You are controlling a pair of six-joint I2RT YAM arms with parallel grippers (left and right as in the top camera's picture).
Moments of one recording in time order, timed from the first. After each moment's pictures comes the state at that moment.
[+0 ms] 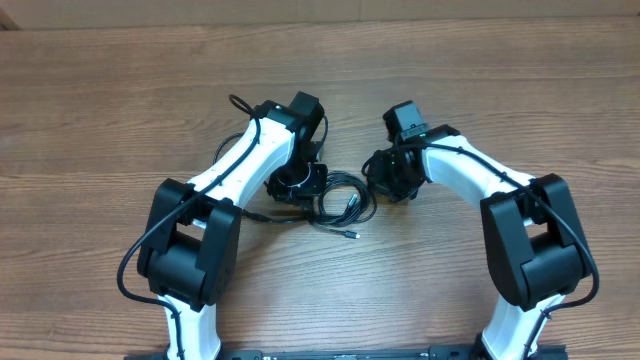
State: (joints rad) left arm -0.44 2.02 1.49 -1.13 0.24 -0.29; right arm 0.36 1.96 1.21 -0.63 -0.28 0.69
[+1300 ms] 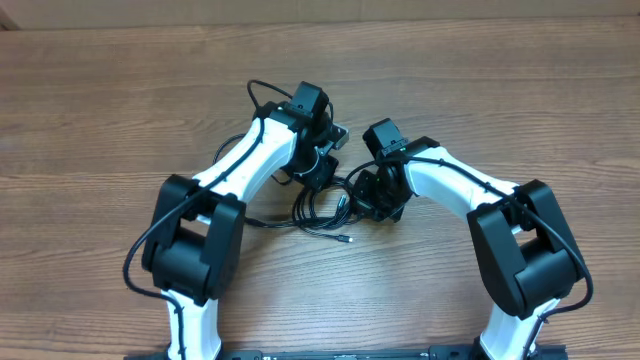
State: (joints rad) left arm -0.44 2.06 1.49 -0.88 0.26 0.13; right arm 0.46 1.94 1.17 -0.69 -0.33 0.89
